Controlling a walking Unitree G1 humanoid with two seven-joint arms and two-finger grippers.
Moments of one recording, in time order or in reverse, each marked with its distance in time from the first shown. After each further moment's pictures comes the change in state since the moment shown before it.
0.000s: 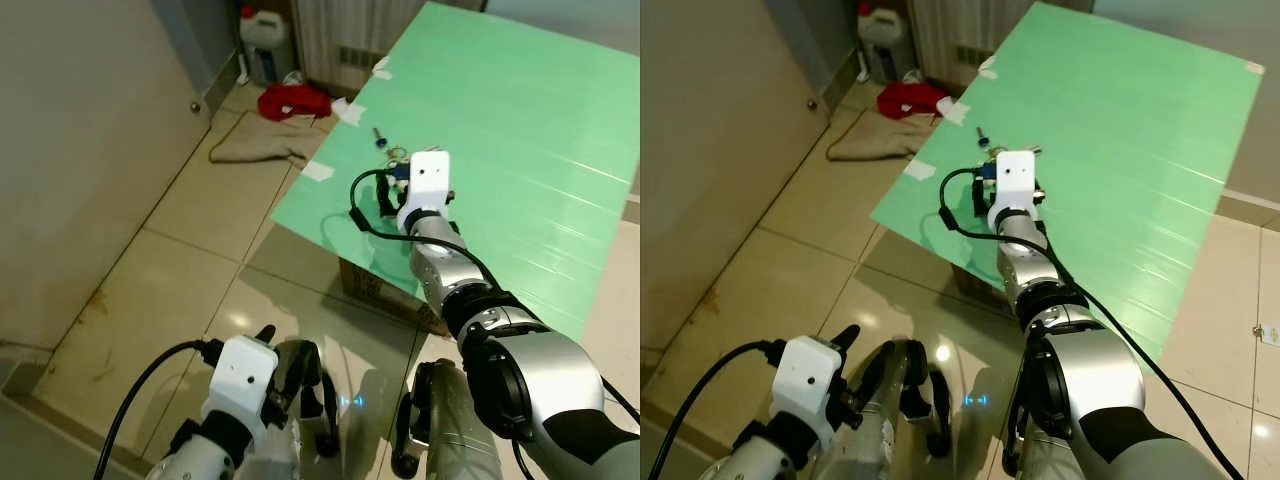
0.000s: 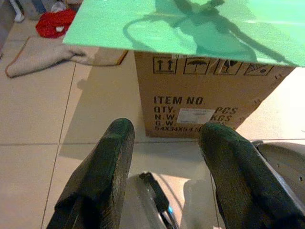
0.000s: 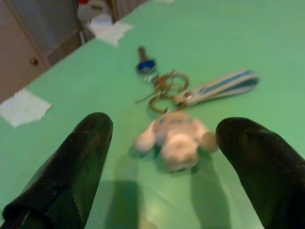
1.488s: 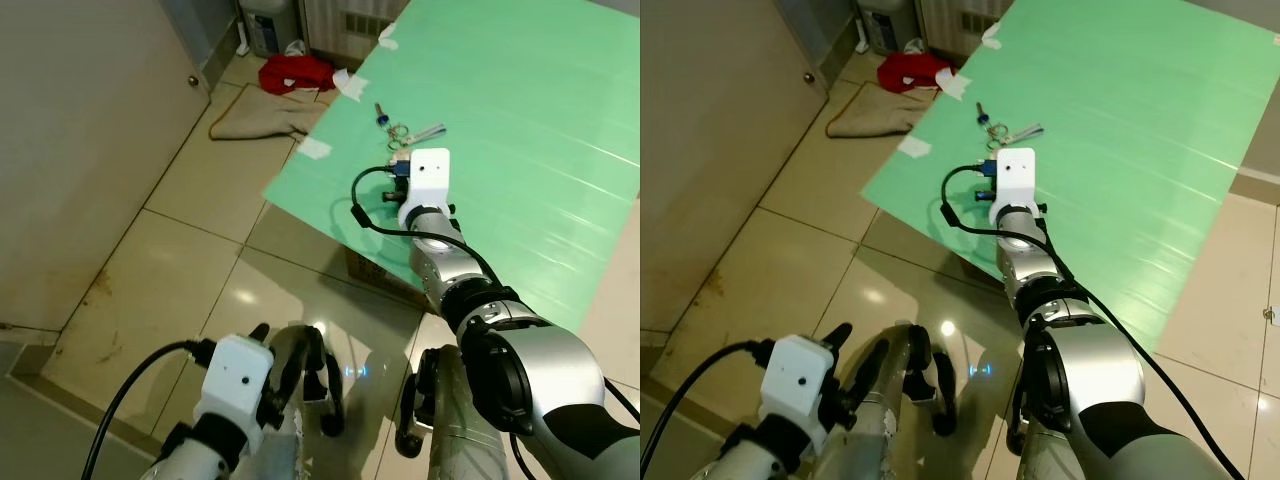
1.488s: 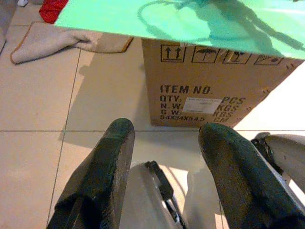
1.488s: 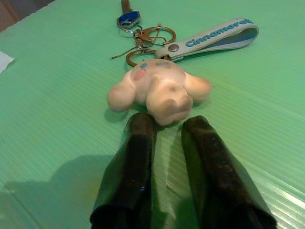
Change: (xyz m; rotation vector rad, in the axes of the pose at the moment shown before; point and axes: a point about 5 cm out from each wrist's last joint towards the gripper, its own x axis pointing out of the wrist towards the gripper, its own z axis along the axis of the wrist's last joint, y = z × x) left arm -0.005 0.003 0.012 0.012 -0.012 0.028; right arm 0.002 0.004 0.006 -0.015 0.002 -0.025
